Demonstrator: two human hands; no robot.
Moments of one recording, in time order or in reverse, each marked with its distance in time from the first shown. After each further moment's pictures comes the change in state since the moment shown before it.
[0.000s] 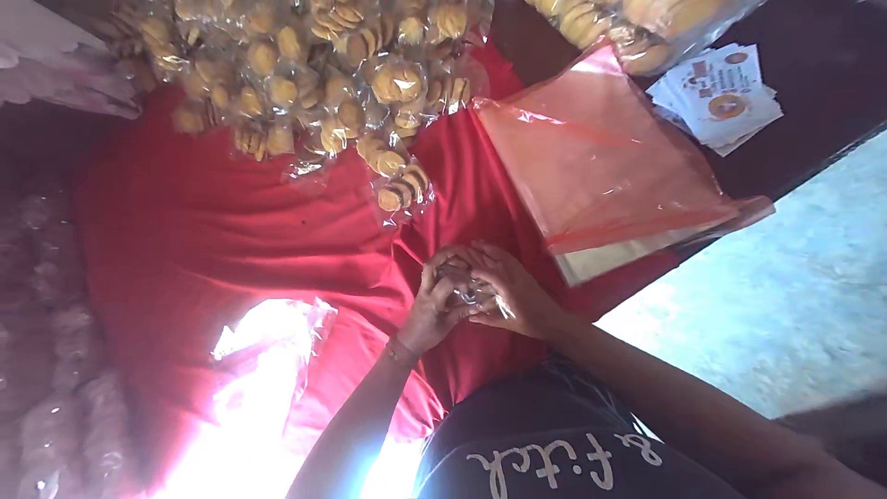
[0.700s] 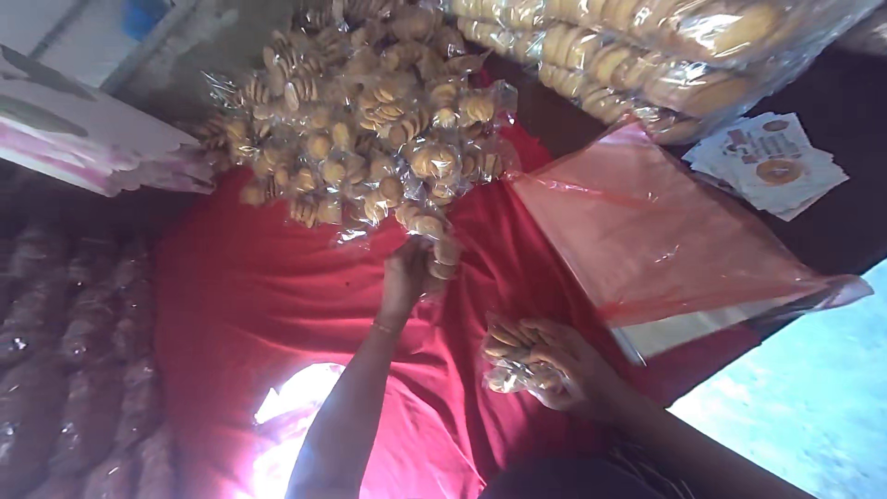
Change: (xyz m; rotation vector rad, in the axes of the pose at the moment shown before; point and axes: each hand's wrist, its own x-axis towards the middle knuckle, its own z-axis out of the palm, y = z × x) left_hand 0.128 -0.008 -0.124 0.360 0.231 -0.391; right_hand -0.001 0.006 0.003 -0.097 0.153 -0.040
